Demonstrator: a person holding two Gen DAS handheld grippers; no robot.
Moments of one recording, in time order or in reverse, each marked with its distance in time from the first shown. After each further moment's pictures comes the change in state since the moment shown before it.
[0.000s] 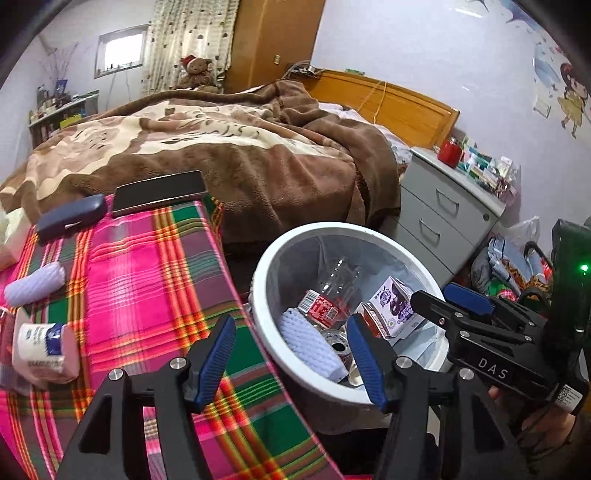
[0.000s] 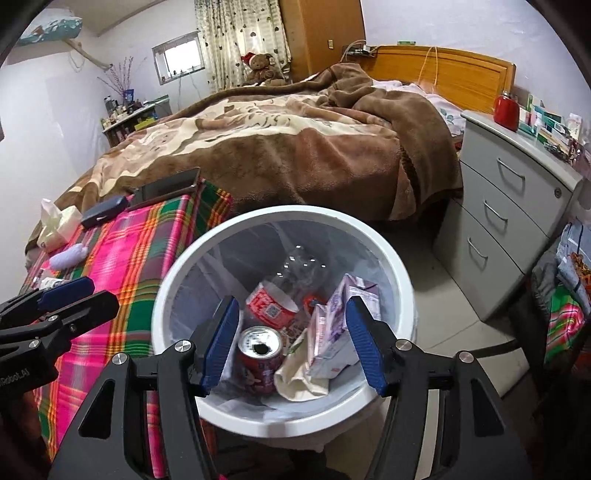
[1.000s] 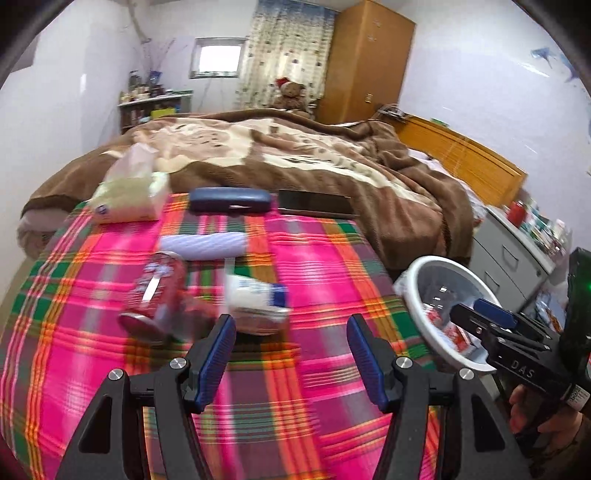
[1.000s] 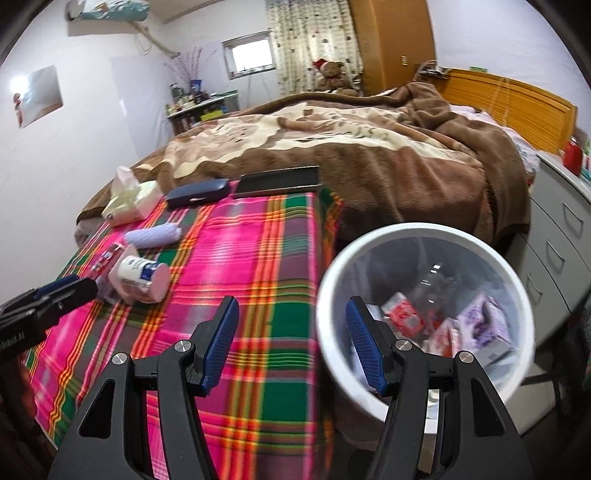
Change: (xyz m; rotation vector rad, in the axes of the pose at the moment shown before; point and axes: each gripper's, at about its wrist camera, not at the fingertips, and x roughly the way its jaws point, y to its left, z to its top) left arm -0.112 0.146 -0.053 -0.216 -0.135 0.246; right arm -0.003 0.110 -0.009 -0.151 -0.031 0.189
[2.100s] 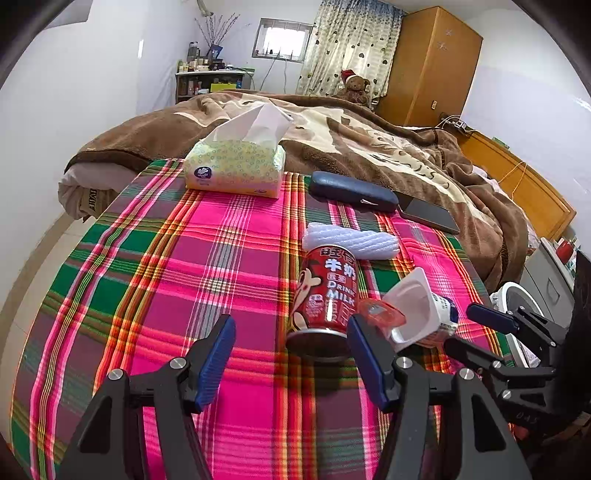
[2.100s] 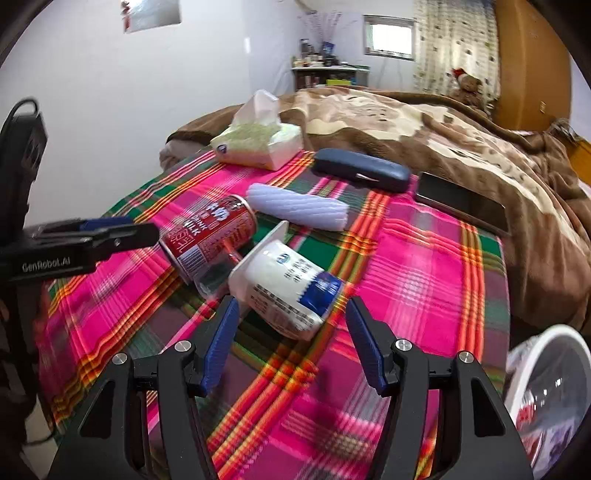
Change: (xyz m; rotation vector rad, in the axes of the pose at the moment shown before) left arm 0.024 0.145 0.004 -0.141 0.052 0.121; right arm 0.062 0.130 0.009 -0.398 0.106 0.287
